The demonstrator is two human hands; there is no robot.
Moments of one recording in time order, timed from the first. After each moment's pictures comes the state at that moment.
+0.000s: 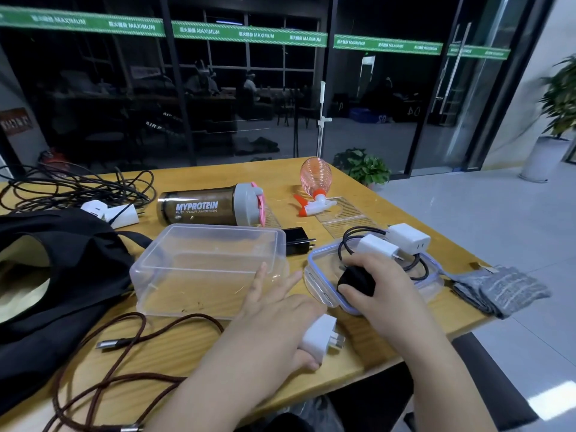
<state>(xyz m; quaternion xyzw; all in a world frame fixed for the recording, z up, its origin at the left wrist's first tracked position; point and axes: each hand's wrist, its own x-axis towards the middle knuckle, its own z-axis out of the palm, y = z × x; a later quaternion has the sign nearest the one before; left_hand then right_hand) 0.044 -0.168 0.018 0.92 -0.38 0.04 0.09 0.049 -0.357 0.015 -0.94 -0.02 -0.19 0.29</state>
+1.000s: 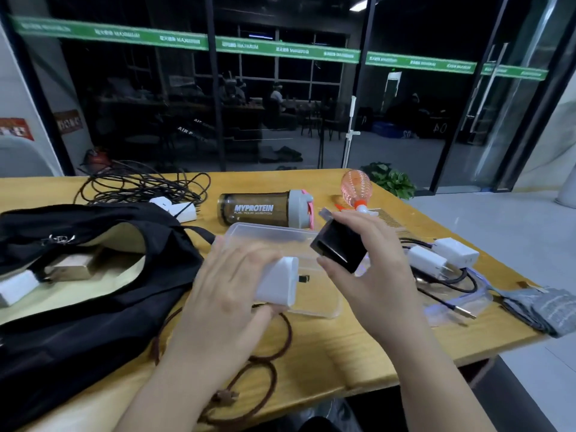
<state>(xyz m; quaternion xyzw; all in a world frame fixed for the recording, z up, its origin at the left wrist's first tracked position) 0.022 -0.054 0.042 0.88 -0.25 0.33 0.23 0.039 -0.247 0.057 -0.83 -0.19 -0.37 0.37</state>
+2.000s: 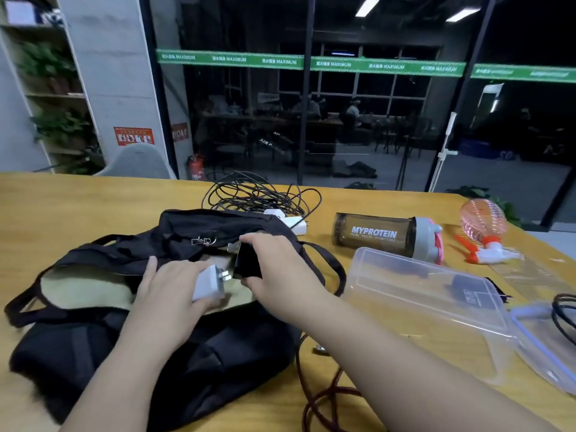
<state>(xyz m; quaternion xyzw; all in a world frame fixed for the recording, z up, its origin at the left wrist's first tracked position) 0.053 0.171 0.017 0.96 0.09 0.24 0.09 0.101 0.002 0.065 -0.89 -0.36 -0.08 0.28</state>
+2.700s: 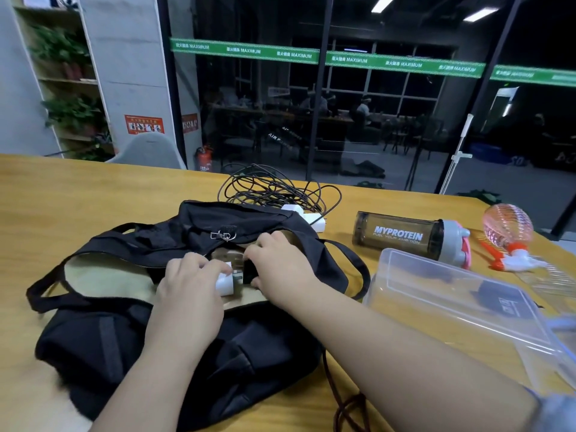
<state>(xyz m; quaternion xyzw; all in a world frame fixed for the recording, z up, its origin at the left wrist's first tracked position) 0.047 0.168 0.006 0.94 0.15 0.28 0.15 0.137 0.052 0.036 -0.91 -0.40 -0.12 0.05</state>
